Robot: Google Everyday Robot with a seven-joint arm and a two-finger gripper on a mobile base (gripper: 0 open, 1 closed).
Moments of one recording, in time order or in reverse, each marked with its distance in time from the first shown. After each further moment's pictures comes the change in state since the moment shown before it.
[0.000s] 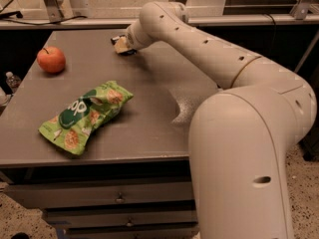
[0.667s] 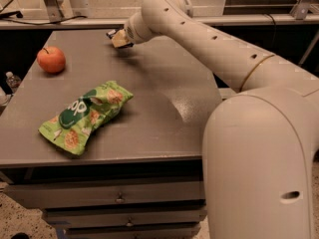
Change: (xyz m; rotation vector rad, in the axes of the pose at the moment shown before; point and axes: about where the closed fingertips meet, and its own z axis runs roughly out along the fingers) arm -0.025 0.016 -0.029 -0.027 -0.064 -0.040
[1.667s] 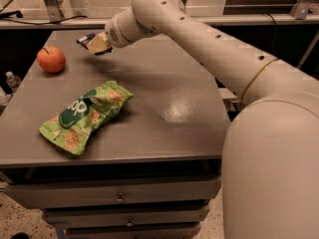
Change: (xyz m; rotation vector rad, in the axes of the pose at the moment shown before) arm -0.013 0.098 -0.023 -0.251 -0.020 -0.078
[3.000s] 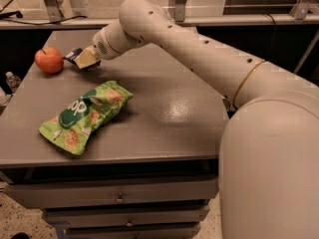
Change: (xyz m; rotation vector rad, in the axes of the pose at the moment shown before) arm 0.018 0.049 0.028 -0.098 0.047 -0.028
